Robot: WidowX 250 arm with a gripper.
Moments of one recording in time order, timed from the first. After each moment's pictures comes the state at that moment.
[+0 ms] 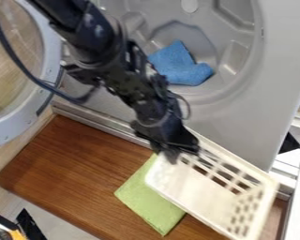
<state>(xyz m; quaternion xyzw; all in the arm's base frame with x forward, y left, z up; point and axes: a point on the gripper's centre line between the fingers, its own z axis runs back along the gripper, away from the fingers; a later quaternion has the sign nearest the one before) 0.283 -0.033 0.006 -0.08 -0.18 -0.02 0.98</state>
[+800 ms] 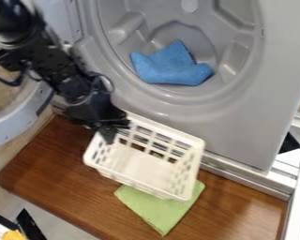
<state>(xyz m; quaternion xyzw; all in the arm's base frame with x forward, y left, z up) 0.268 0.076 0.004 -0.07 -0.17 0.10 0.98</state>
